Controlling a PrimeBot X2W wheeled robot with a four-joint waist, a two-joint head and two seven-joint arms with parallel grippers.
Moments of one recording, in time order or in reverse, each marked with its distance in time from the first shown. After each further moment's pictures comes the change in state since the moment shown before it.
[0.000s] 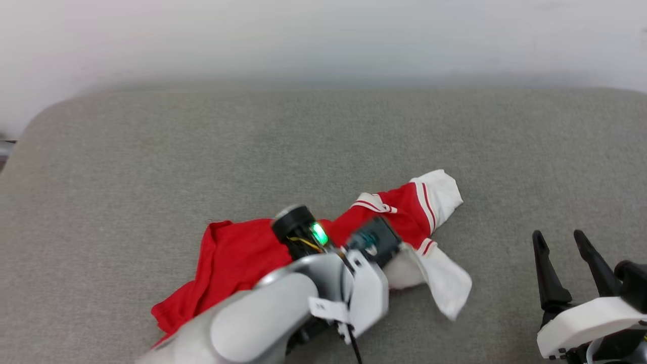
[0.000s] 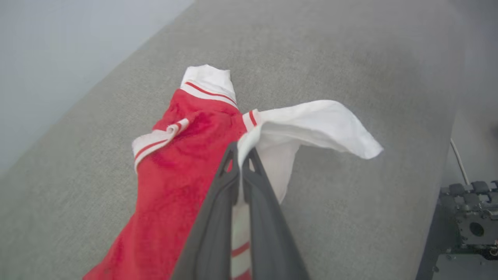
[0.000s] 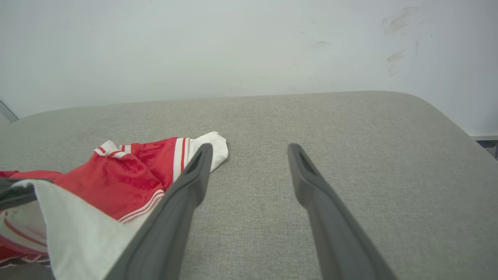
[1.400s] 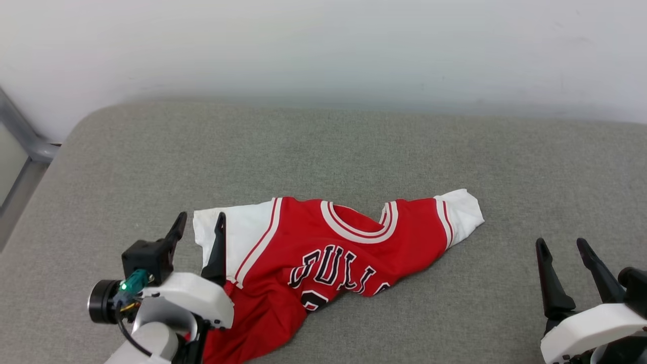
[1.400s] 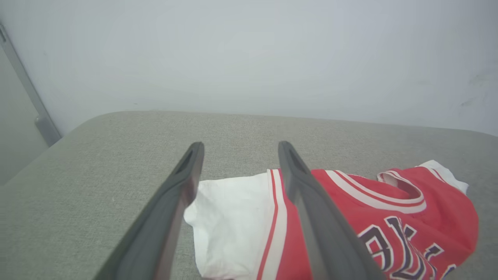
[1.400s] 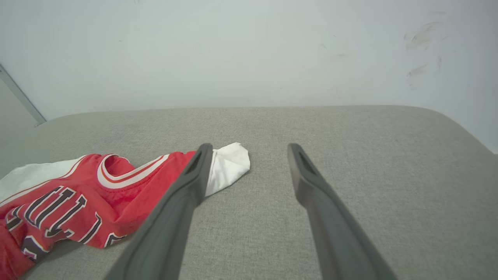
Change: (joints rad) left arm 0.439 0.201 0.542 -0.095 -0.163 0.390 -0.513; right arm 0.030 0.000 -0.012 -0.011 0.013 0.000 0.012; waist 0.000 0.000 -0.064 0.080
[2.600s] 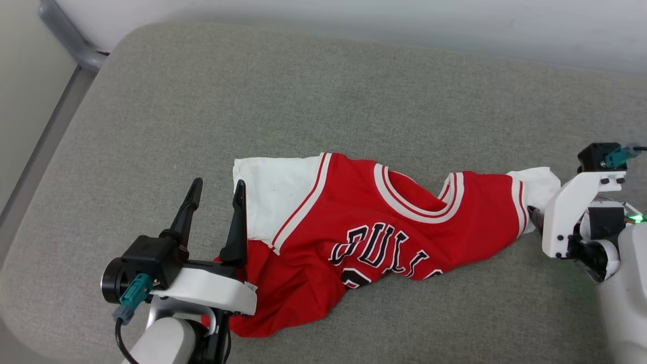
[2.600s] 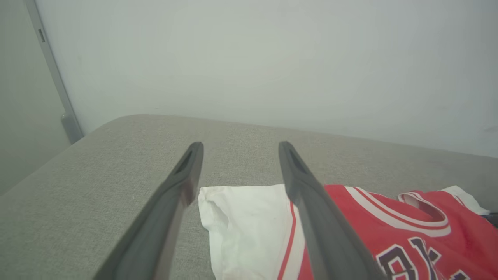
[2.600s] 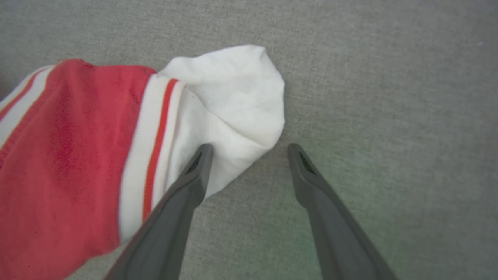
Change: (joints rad) left arm 0.082 -0.120 0.156 -0.229 0.195 -0.073 -0.003; right arm -0.589 -0.154 0.048 0.659 -0.010 0.000 0.551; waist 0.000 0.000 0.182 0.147
